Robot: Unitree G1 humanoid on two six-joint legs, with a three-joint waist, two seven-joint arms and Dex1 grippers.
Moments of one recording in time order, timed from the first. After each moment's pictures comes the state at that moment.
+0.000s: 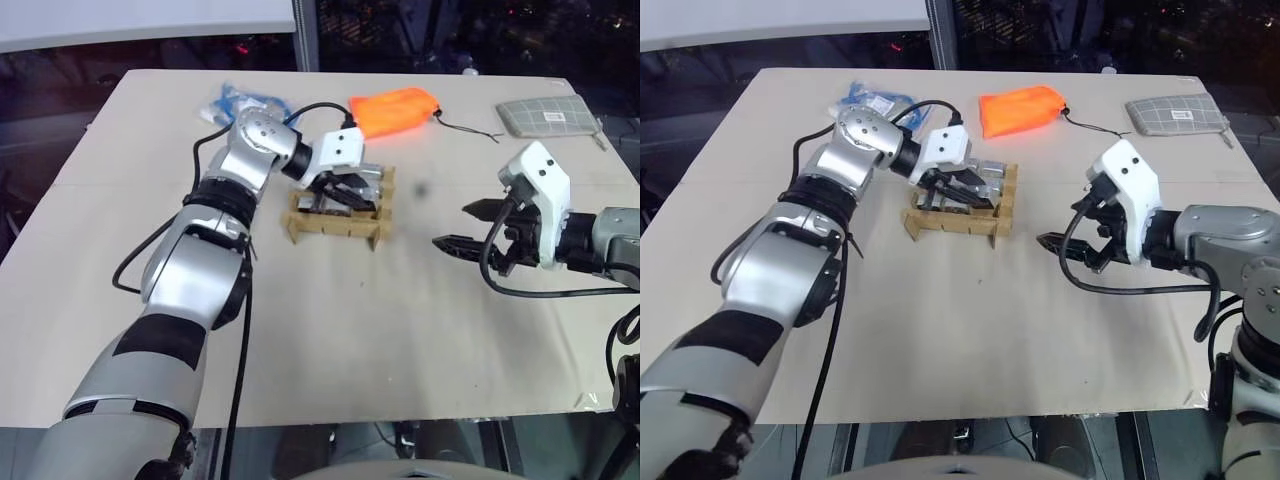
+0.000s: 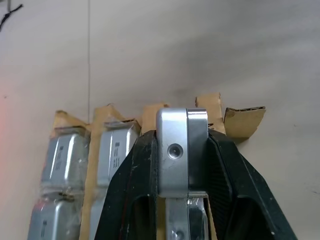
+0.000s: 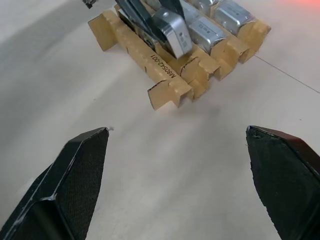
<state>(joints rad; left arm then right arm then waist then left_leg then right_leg) -1.35 0.40 -0.35 1.12 0.09 -0.23 -1.46 -0.67 -0.70 -0.28 -0.66 0.88 1.61 0.49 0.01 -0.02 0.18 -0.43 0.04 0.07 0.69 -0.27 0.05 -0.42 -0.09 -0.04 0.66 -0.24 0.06</state>
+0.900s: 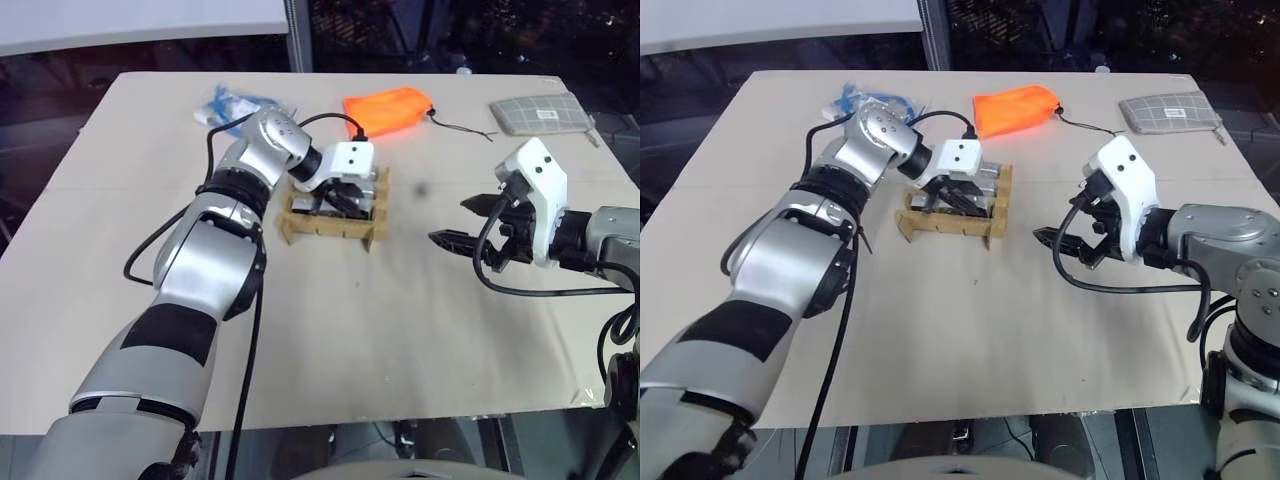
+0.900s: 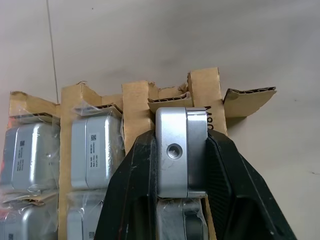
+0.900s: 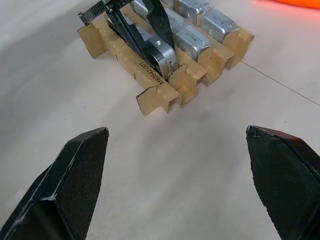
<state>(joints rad) -1.42 0.36 -0.37 1.23 0.27 -0.23 -1.46 -0.68 -0.67 -0.28 -0.67 0.90 1.61 0.42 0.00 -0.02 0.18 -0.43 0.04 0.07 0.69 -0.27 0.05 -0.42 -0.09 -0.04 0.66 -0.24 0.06</state>
